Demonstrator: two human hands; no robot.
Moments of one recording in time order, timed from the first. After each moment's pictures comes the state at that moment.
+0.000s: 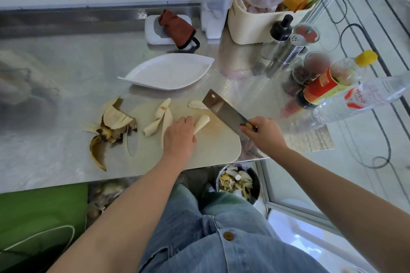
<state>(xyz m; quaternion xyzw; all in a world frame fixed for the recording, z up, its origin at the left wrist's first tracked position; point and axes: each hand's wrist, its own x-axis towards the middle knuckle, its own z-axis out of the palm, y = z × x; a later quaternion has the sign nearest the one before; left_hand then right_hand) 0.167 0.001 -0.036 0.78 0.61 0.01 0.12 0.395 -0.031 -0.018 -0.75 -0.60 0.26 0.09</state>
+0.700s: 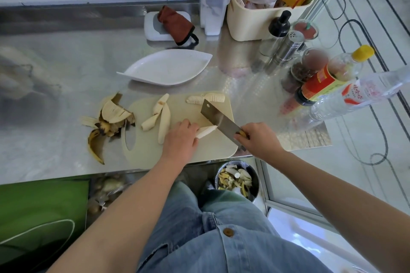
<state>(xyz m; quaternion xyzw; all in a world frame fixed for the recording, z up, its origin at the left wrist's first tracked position) 0.166 -0.018 -0.051 0.81 0.56 0.02 0.15 0.389 -0.049 -0.017 -0.69 -0.67 0.28 0.03</state>
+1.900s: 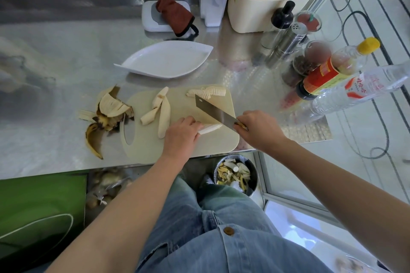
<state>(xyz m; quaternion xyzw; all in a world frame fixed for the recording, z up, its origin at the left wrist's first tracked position) 0.162 -0.023 -0.061 0.83 0.52 0.12 0.14 0.379 -0.039 0.004 -0.64 -0.75 0.16 -0.01</state>
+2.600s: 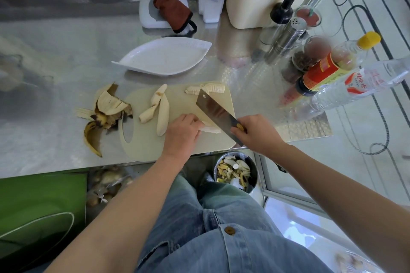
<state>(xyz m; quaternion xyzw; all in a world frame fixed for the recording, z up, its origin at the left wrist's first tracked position) 0.164 -0.027 -0.063 0.84 0.50 0.18 0.13 0.375 -0.054 -0.002 -0.67 -0.69 0.27 0.03</state>
